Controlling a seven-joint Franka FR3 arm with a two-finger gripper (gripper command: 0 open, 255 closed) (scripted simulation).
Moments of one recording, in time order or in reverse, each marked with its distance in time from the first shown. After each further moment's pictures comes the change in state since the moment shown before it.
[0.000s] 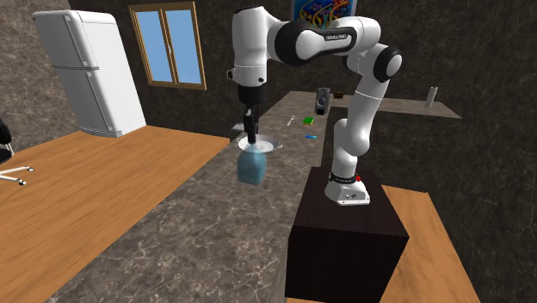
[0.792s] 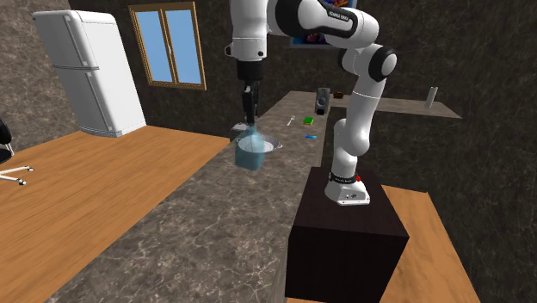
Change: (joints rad) arm -0.005 0.054 0.006 0.216 -0.025 -0.169 0.013
